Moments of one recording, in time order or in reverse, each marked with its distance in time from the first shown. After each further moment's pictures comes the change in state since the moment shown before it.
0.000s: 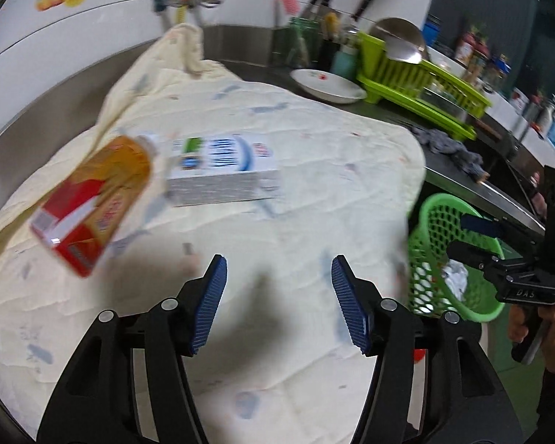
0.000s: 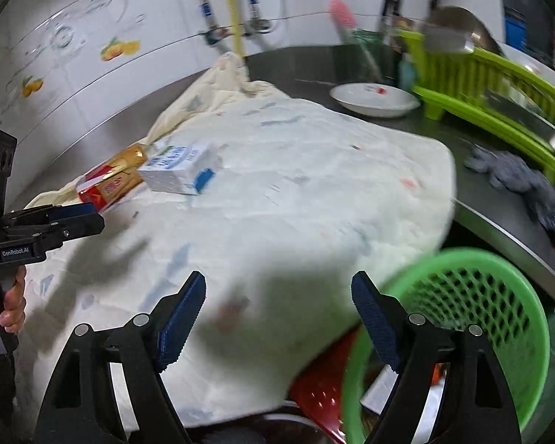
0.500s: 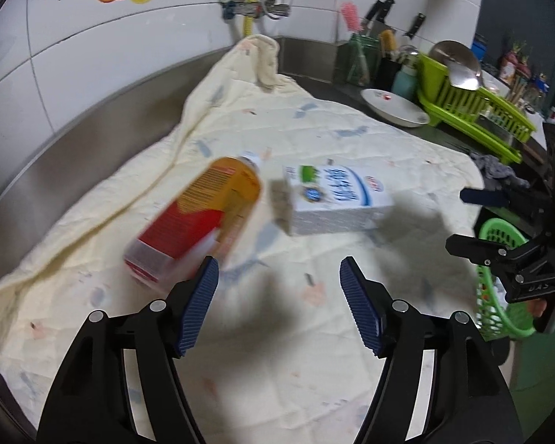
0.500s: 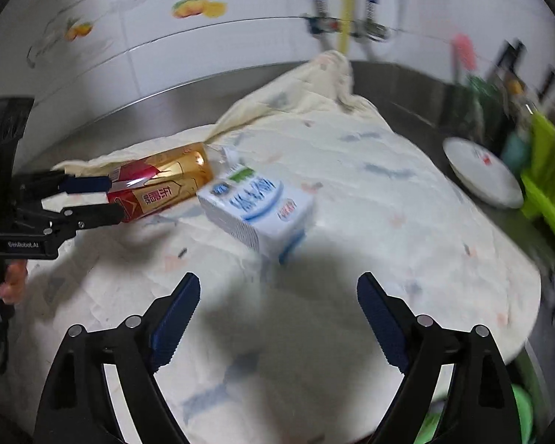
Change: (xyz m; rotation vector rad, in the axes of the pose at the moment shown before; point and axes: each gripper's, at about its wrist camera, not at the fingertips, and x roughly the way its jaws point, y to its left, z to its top) left arm -0.009 0.078 0.027 -0.030 -0.028 0.156; right arm 0.075 0.086 0.085 -0.310 0.049 0.136
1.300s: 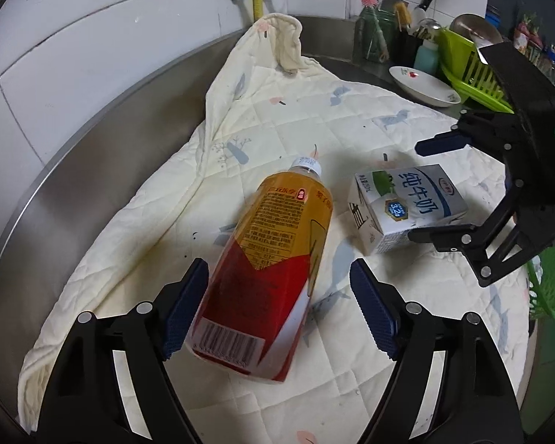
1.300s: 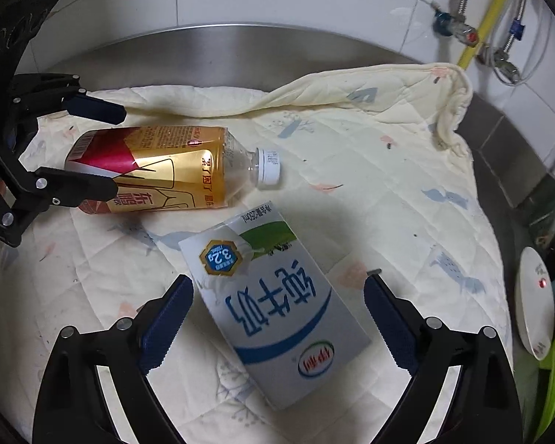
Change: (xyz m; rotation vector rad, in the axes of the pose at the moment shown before) left arm 0.049 0.048 0.037 0.101 0.088 0.029; right arm 0.115 0.026 0.073 -0.346 0.173 0.092
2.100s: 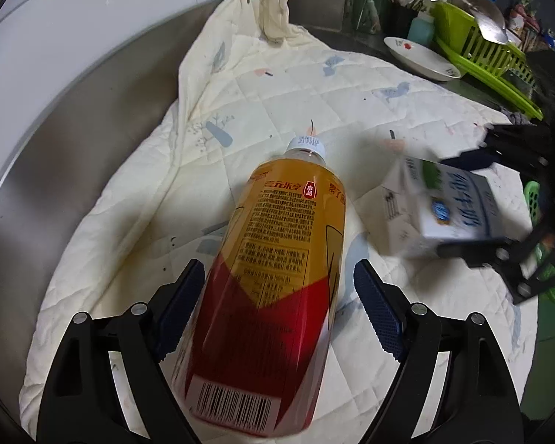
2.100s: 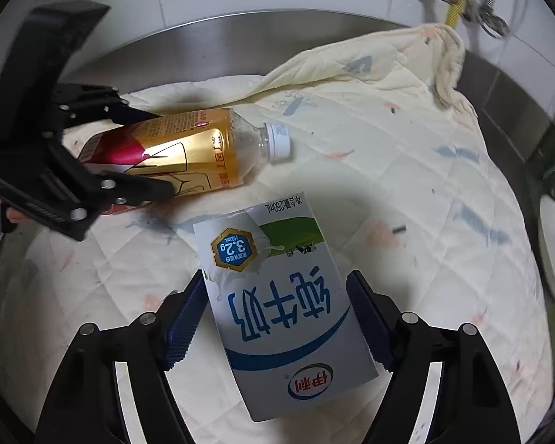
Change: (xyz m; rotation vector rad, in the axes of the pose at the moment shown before) left arm 0.048 0.005 0.014 0.046 0.109 -0.066; right arm -0.008 0.001 -0.020 0.159 0.030 0.051
